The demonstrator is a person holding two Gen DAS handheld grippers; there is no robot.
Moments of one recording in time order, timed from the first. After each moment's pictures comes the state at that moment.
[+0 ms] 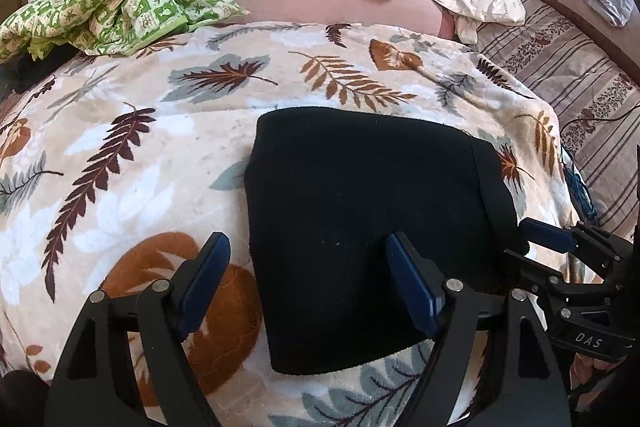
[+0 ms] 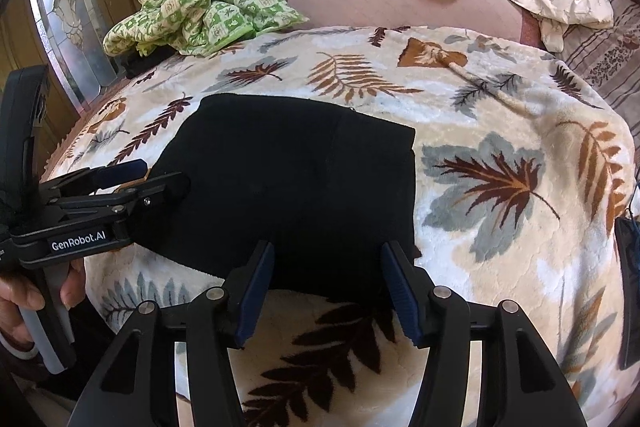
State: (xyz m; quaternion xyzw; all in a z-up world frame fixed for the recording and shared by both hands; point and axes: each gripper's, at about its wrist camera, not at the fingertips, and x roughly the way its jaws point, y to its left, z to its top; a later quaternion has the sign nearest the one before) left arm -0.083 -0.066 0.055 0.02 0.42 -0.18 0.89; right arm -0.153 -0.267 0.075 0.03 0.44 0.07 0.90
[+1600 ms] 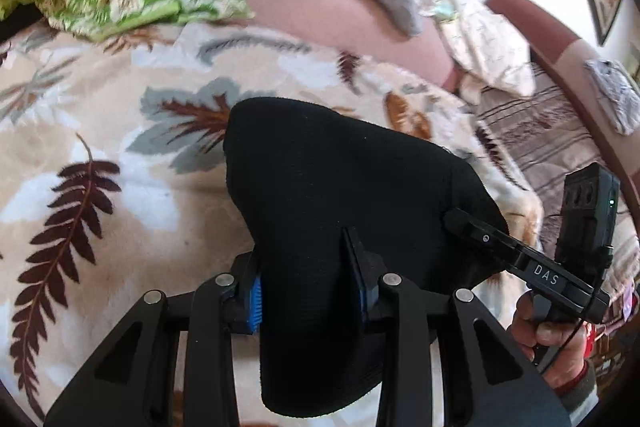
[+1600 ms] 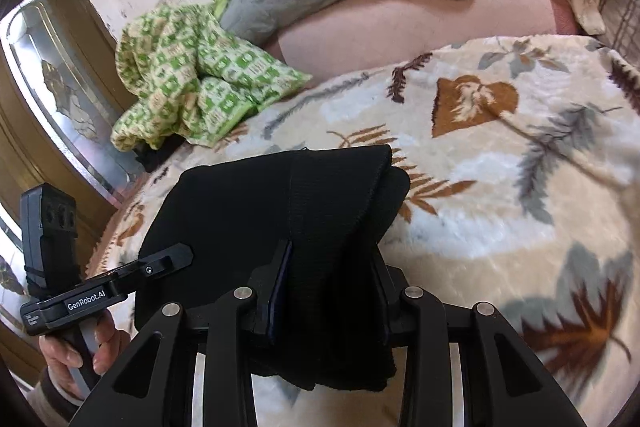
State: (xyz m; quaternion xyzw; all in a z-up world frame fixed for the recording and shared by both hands) left arm 0.048 -0.040 0.050 -0.10 0.45 -0.23 0.86; right arm 0.007 -0.293 0.073 0.16 0.40 0.12 0.89
